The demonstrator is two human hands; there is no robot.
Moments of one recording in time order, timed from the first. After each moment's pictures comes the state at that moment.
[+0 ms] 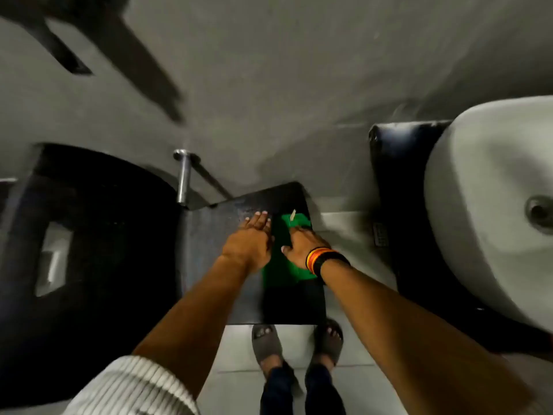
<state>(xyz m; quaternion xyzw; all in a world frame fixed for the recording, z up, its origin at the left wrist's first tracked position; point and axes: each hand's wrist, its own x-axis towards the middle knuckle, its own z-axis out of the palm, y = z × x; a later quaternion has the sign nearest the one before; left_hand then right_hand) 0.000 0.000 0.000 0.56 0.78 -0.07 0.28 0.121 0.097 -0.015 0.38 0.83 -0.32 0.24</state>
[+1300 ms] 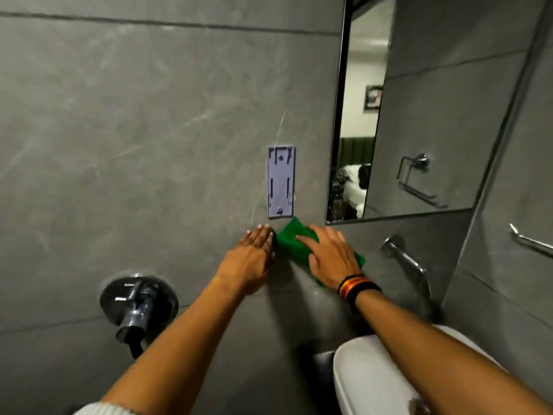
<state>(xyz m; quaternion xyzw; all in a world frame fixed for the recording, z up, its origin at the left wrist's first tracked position) -0.003 0.148 0.488 0.67 0.72 0.10 -0.14 0.178 0.260 0.473 0.32 0.89 0.13 -0.28</state>
